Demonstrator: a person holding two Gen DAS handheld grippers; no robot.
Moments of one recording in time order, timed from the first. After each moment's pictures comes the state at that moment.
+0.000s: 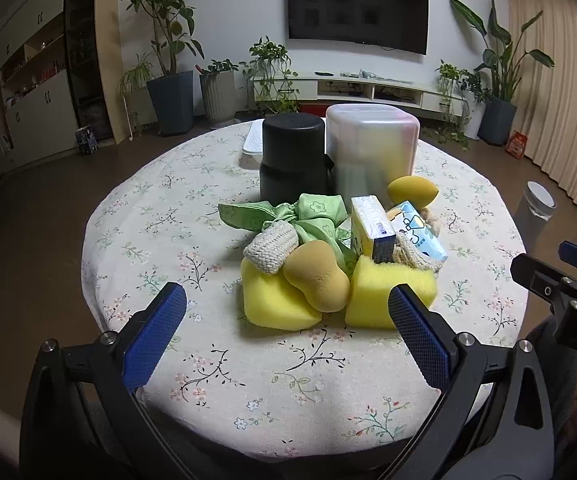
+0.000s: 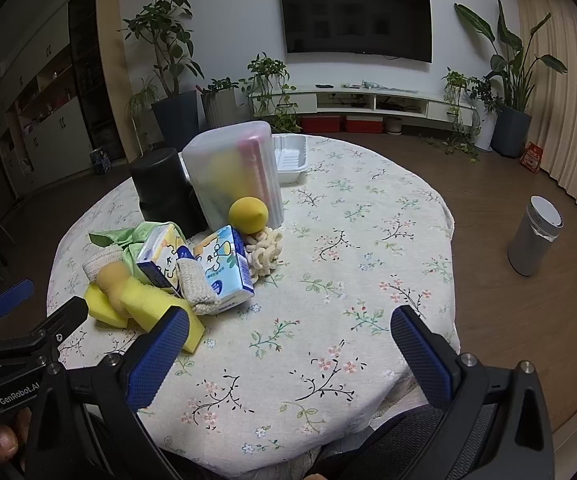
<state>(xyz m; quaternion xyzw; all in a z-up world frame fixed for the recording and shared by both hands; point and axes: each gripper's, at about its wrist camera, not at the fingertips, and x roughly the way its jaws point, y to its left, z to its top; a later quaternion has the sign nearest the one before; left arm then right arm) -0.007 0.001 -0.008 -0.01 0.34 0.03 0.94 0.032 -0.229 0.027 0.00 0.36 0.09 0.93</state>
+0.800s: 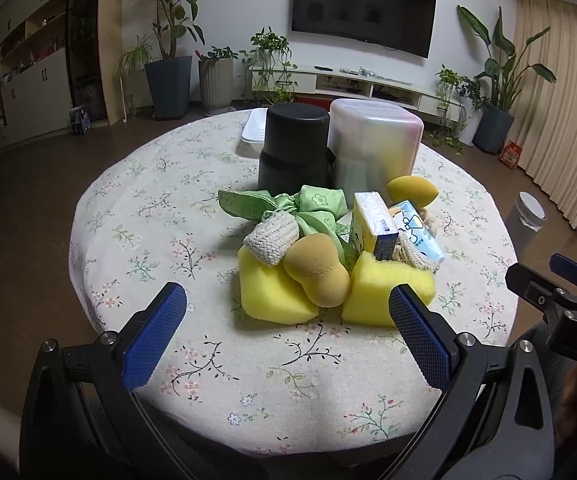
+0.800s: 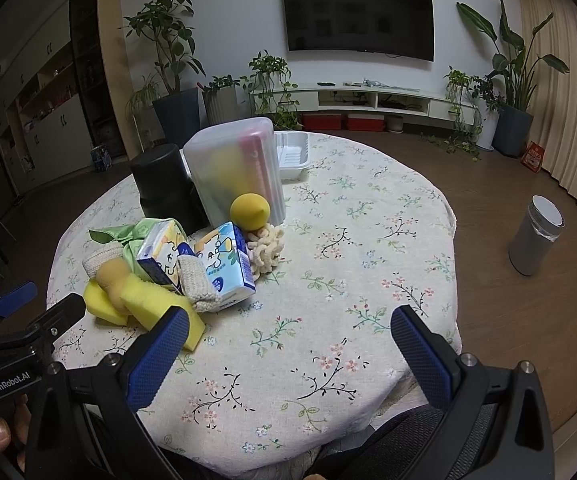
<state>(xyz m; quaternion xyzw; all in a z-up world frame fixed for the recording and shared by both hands) -0.006 0.009 -0.015 -0.04 0.35 0.02 0.94 0.032 -0.225 0.026 0.00 0.36 0.09 0.93</state>
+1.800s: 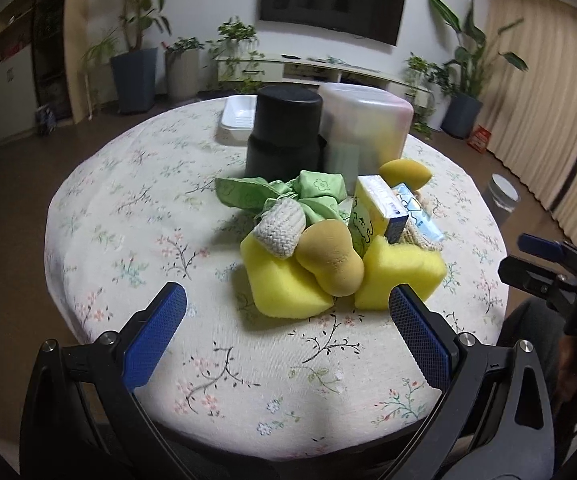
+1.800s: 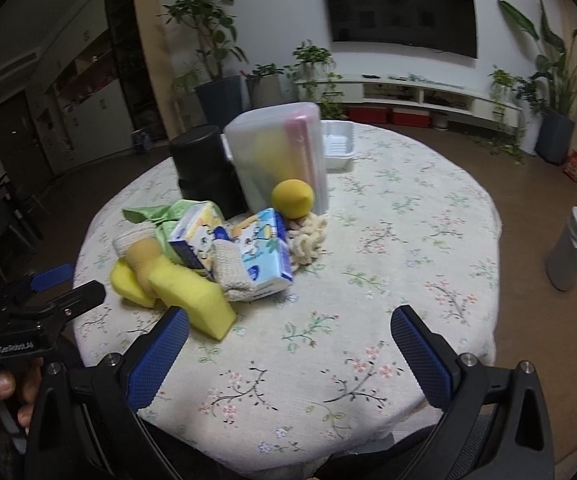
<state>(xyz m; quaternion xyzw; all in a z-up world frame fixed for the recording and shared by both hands) 0.005 0.039 -0.028 -0.04 0.37 -0.05 0.93 0.042 -0.223 0.011 0.01 0.38 0.19 0.91</state>
